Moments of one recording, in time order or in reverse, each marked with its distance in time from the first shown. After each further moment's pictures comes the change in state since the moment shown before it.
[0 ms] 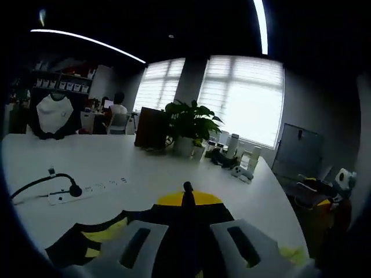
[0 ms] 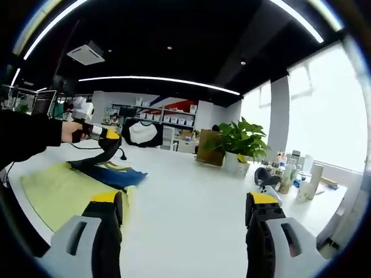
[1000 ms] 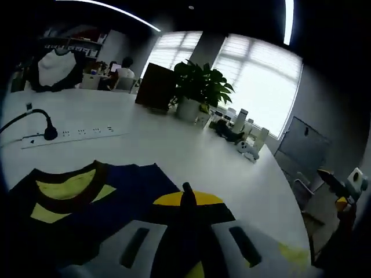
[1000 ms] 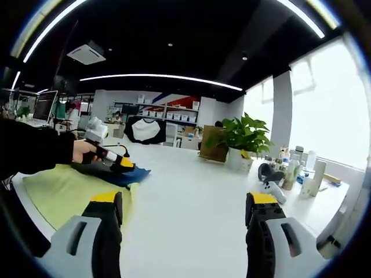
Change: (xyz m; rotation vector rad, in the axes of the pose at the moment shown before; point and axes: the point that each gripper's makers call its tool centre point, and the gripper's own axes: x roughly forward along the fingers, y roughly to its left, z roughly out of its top) left arm 0.040 -0.011 -0.099 -0.120 0.164 0.064; right arm -0.002 0.003 -0.004 0.008 0.025 0.020
